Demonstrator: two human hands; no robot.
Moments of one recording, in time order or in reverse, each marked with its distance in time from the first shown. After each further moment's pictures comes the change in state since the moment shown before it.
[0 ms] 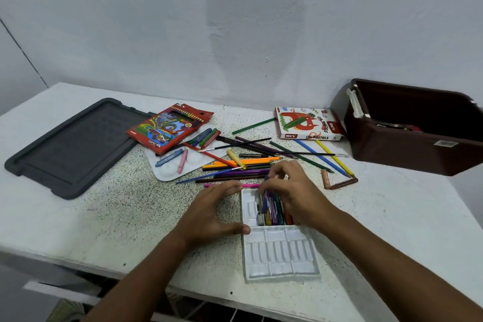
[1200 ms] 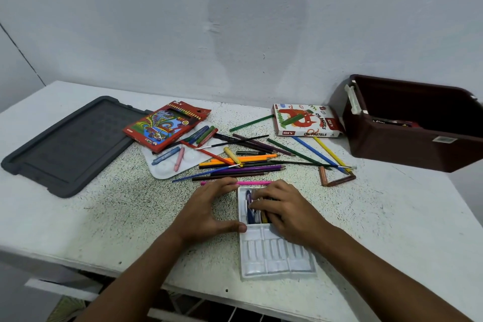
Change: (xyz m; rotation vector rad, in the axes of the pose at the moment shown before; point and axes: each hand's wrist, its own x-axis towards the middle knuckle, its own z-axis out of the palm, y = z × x) left_hand 0.000 0.004 -0.001 -0.020 -0.012 -0.040; right_hand -0.026 0.001 0.026 0.012 -0.040 -0.138
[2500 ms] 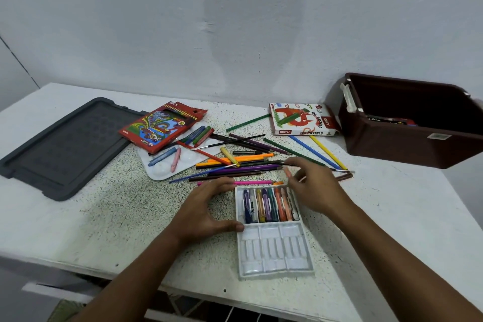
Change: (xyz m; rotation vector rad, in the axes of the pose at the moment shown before) left_hand 0.000 0.001 -0.001 -0.028 0.024 0.013; right_hand 0.016 0.007 -0.058 0.247 -0.001 0.841
